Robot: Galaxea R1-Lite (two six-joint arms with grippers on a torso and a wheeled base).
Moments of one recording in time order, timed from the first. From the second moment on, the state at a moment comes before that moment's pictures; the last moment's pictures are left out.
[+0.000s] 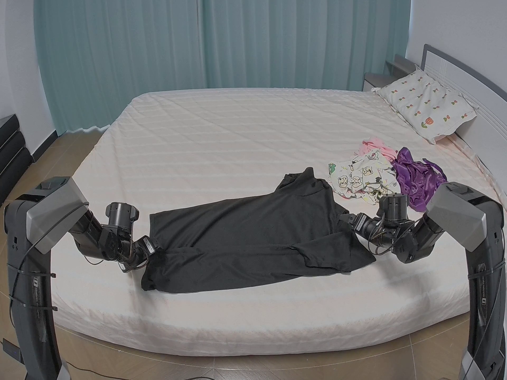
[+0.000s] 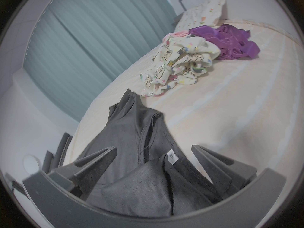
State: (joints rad) left arm -0.02 2.41 -1.15 -0.35 0.02 -0.64; right arm 0.14 2.52 -1.20 -0.83 0.08 0.62
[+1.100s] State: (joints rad) left arm 0.02 2.12 -0.85 -0.37 -0.23 -0.94; right arm 0.29 2.24 -0.73 -0.95 0.00 1.10
